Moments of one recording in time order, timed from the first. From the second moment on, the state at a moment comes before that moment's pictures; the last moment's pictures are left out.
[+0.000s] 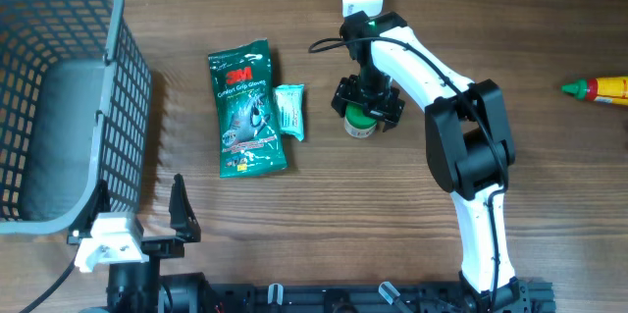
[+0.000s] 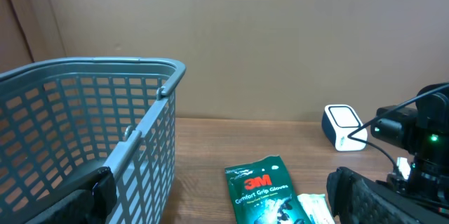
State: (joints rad) left arm 0.06 0.01 0.69 -0.67 0.01 -0.01; right arm 0.43 2.33 1.84 -1.25 -0.13 0.78
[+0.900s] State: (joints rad) left arm 0.06 0.01 0.69 -0.67 0.01 -0.01; right arm 0.21 1.97 1.61 -1.56 -0.44 0.40
